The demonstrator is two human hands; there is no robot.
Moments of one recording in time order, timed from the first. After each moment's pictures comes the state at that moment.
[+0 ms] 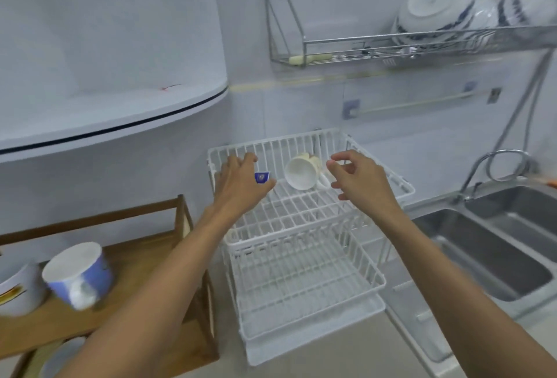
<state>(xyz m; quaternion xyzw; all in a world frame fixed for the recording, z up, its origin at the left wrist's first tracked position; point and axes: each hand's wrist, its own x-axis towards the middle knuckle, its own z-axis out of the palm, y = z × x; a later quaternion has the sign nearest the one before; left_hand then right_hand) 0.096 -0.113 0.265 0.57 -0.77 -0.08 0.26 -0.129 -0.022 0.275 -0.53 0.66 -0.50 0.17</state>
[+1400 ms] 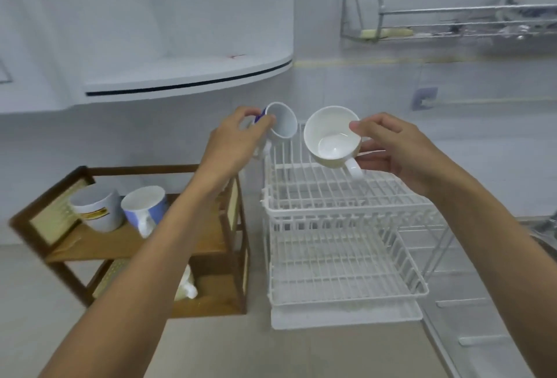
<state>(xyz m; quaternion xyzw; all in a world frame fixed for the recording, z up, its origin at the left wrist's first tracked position) 0.167 -0.054 0.315 0.57 -0.62 -0.23 0.49 -0.112 -0.030 0.324 -0.57 0.45 -0.50 0.47</state>
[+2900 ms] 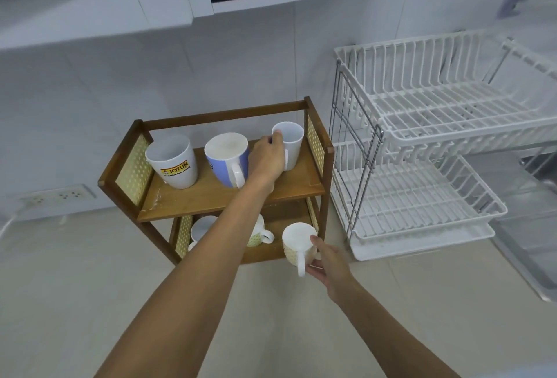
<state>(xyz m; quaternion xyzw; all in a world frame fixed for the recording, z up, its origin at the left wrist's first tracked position) 0.314 -0.082 0.154 0.69 -0.53 -0.31 0.39 0.195 0.043 -0.028 -0.12 0.62 -0.44 0.64</state>
